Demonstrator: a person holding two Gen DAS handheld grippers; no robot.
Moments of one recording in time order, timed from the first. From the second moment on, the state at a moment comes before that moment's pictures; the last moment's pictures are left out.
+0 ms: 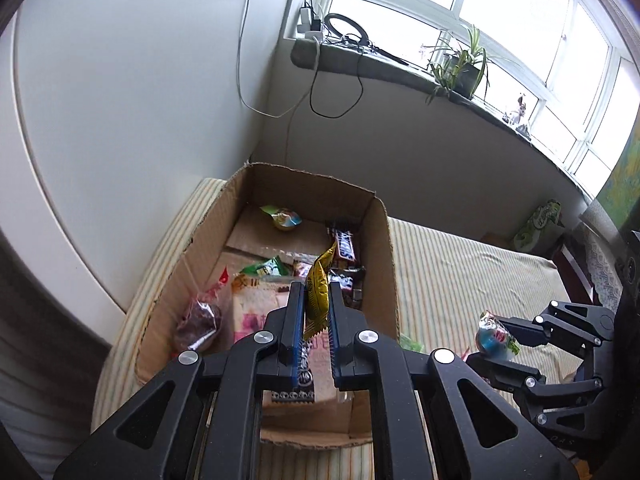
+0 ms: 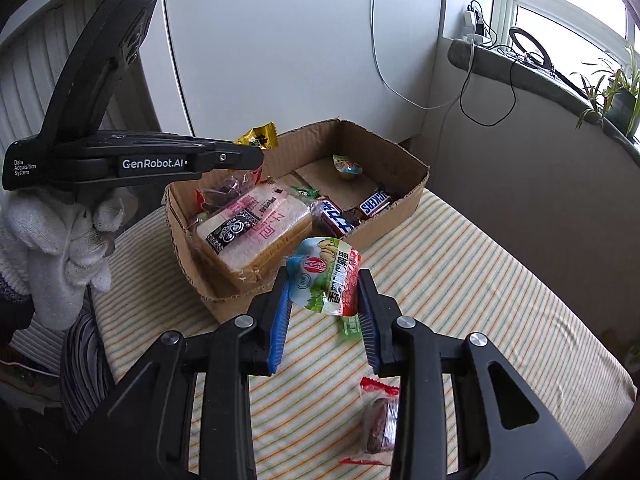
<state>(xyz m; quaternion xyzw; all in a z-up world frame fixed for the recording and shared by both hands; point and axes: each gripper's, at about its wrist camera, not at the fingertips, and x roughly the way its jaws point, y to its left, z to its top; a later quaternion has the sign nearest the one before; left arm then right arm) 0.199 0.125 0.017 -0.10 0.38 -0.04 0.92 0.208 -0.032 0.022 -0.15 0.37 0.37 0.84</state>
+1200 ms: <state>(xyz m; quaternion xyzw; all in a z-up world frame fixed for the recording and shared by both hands) 0.264 0.147 0.004 -0.11 0.40 0.00 0.91 0.246 0.022 0.001 -0.15 0.38 0.39 0.83</state>
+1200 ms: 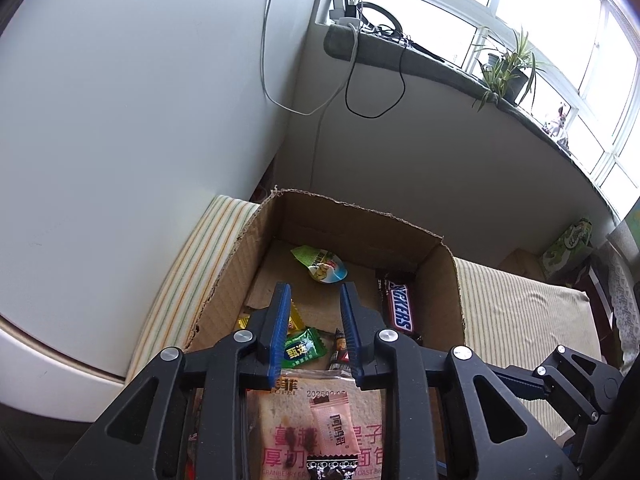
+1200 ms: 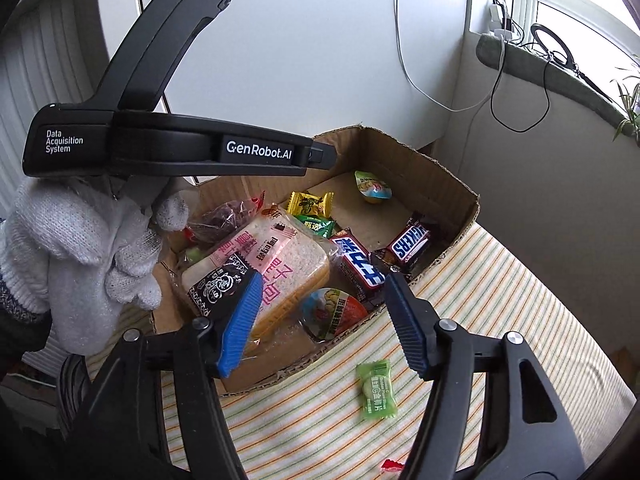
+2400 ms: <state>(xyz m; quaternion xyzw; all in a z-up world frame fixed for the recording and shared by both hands) 0.158 0.059 0.026 -0.09 0.36 -0.07 0.92 0.182 -0.126 -0.006 -0.17 0.40 0.29 0.86</state>
